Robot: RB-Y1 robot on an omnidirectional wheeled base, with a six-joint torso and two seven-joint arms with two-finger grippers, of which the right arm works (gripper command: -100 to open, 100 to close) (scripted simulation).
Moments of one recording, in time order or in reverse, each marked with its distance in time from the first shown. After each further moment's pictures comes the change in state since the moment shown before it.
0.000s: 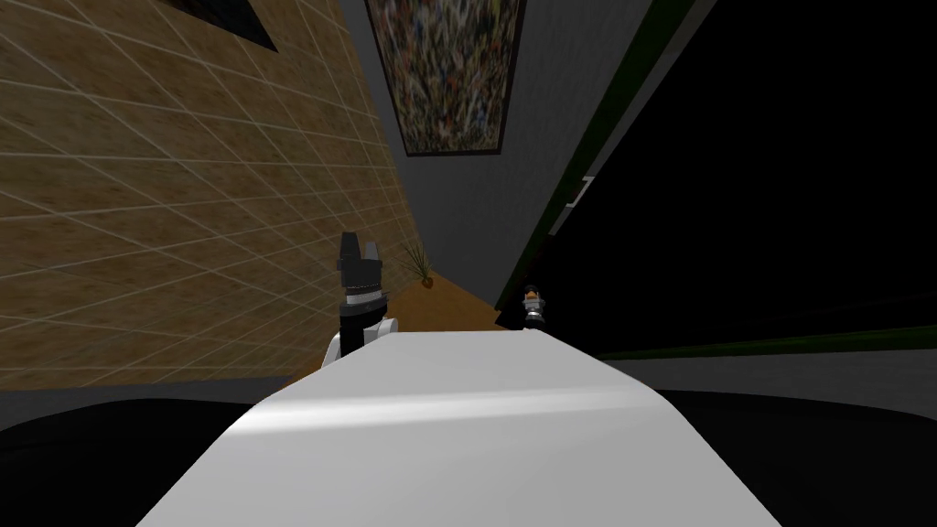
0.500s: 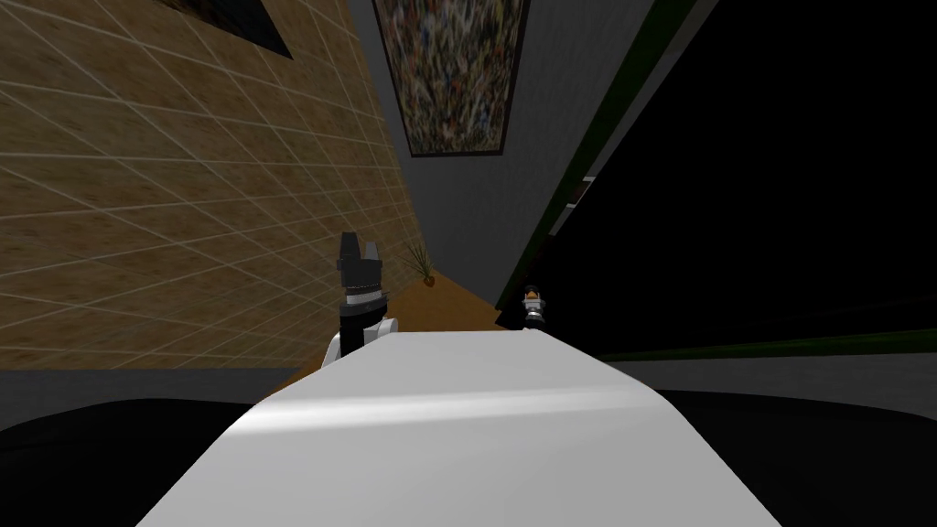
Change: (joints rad) arm 0.001 0.002 0.001 -0.003 -0.016 0.002 -0.112
